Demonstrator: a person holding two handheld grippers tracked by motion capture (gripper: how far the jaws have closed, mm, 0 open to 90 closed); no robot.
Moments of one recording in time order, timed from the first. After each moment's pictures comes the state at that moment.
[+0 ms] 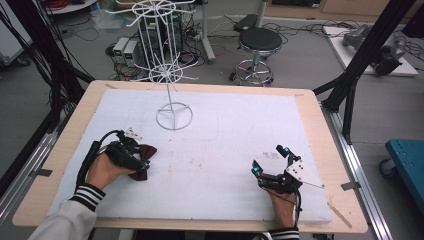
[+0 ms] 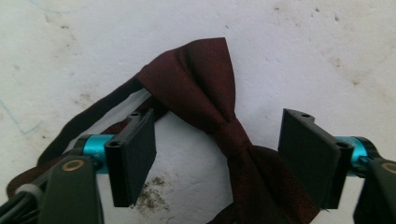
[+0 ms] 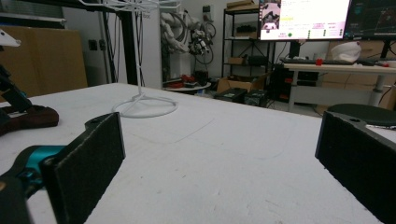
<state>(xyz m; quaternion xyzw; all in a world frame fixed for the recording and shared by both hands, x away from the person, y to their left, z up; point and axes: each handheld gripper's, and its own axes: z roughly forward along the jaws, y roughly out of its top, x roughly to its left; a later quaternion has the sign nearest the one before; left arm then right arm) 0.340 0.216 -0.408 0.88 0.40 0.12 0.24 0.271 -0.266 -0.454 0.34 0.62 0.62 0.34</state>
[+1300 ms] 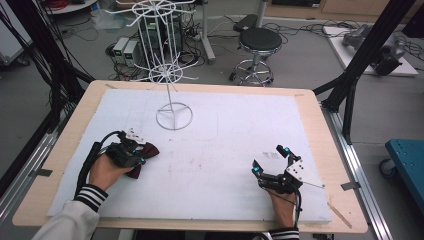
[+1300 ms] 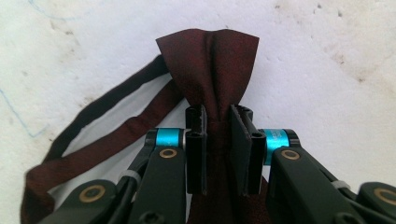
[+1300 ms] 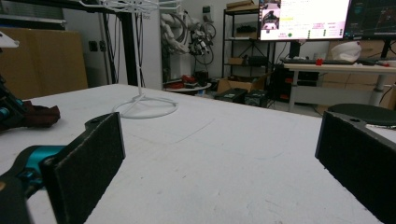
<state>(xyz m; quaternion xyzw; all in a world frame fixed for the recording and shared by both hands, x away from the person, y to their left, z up) 0.337 0.215 -0.407 0.88 0.39 0.14 0.24 0.271 -0.266 -0.454 0.34 0.62 0.62 0.34</state>
